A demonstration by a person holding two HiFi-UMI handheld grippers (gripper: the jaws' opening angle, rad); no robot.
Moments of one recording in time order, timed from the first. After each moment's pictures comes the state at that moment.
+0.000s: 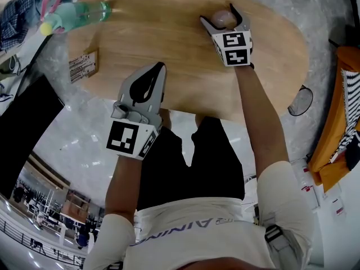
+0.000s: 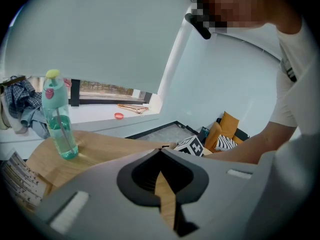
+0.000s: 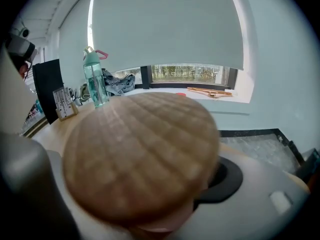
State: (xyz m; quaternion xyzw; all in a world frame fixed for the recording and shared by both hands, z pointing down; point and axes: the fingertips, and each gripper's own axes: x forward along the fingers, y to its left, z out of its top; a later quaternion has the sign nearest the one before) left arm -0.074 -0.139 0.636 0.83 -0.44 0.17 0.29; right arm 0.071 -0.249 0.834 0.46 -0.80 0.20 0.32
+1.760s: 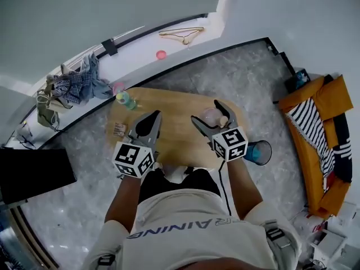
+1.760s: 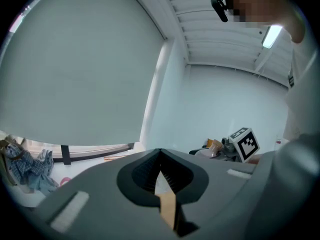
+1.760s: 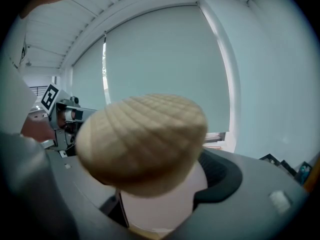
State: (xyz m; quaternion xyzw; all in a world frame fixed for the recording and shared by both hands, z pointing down) left arm -0.071 -0.115 0.271 0.89 -0.42 0.04 0.16; right arm 0.079 -0.117 0.324 0.48 -0.85 0.15 0.15
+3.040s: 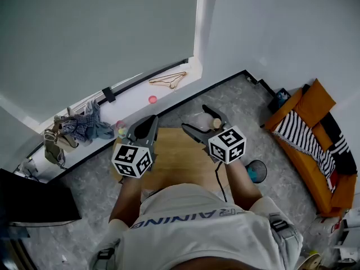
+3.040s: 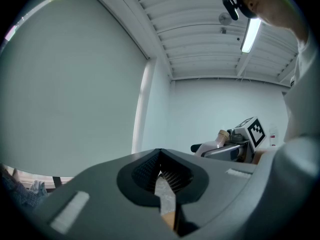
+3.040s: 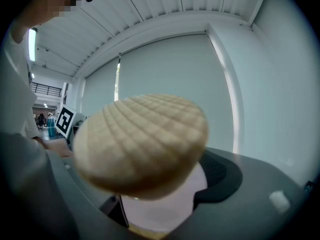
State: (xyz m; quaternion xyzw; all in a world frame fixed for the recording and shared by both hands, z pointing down) left arm -0.039 -0.085 0.128 0.92 -0.39 -0.02 0.07; right arm 0.082 -0.068 0.142 0.47 -0.88 0.06 0.07
